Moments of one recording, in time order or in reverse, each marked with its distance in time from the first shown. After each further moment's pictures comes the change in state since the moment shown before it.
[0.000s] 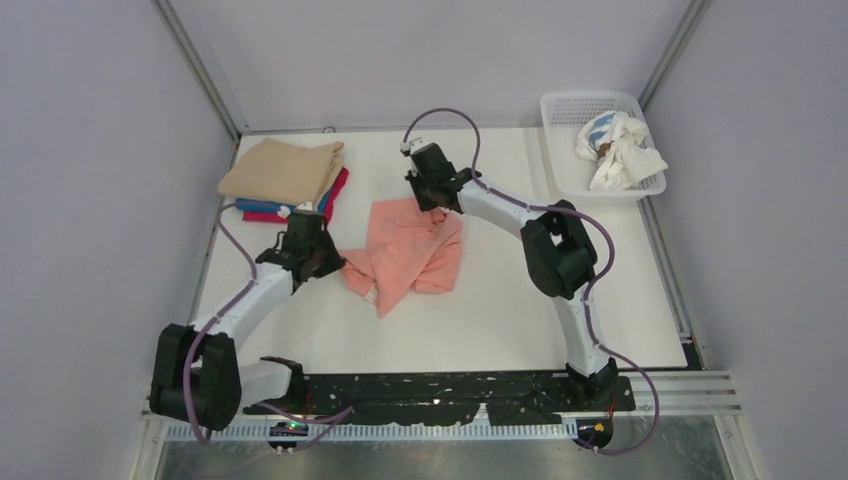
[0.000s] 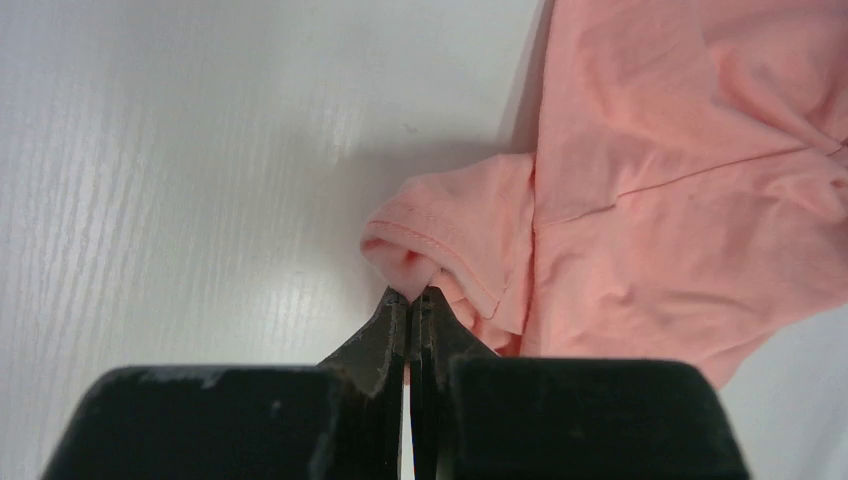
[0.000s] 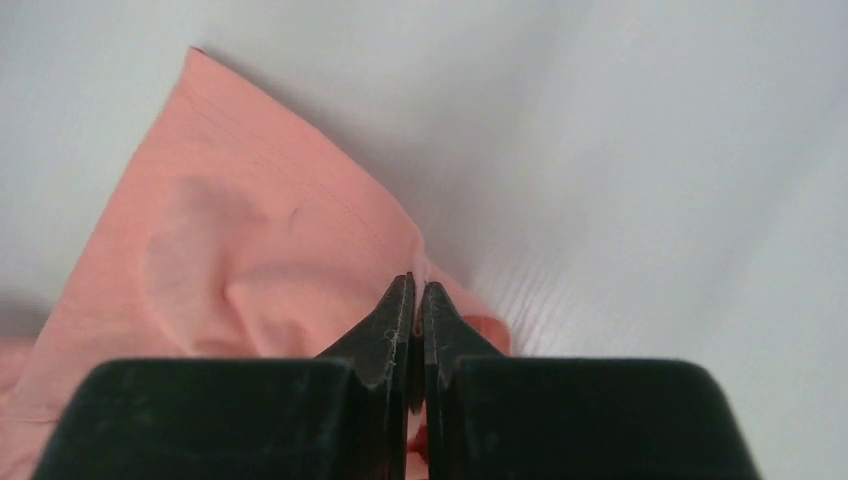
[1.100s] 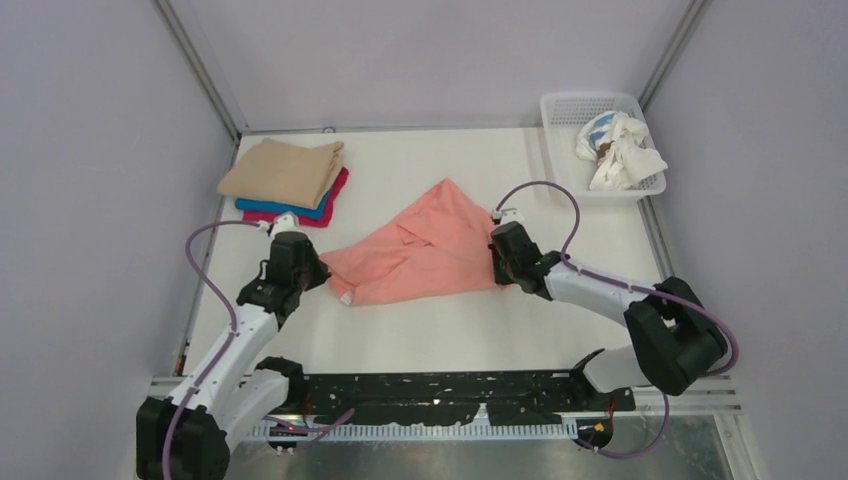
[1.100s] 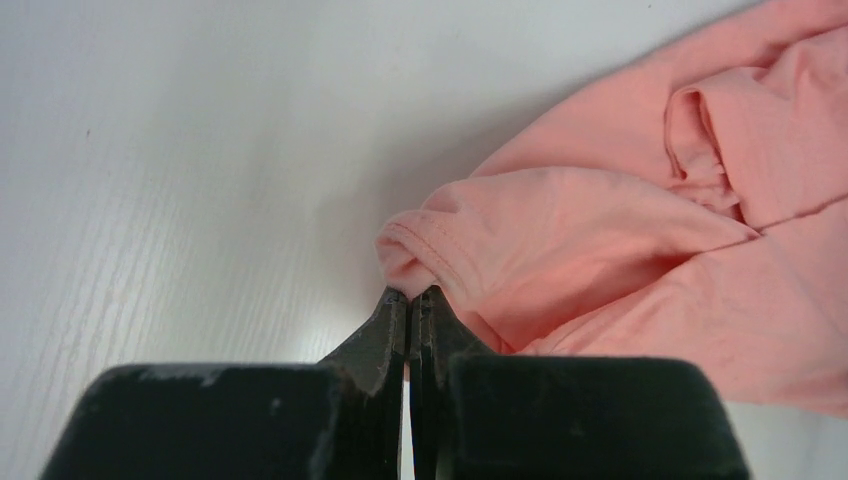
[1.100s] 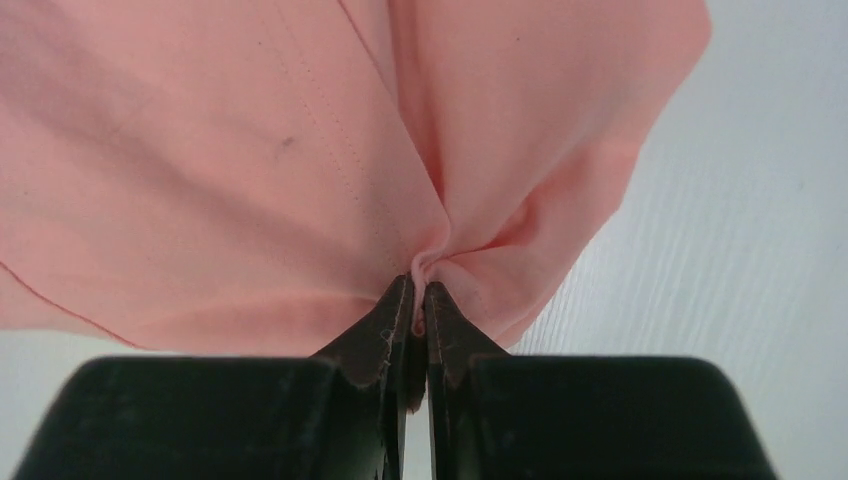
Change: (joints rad) left arm 0.000 -0.381 -0.132 -0.026 -0.147 0.041; right arm -0.068 -0.780 -1.051 0.183 0.180 0.194
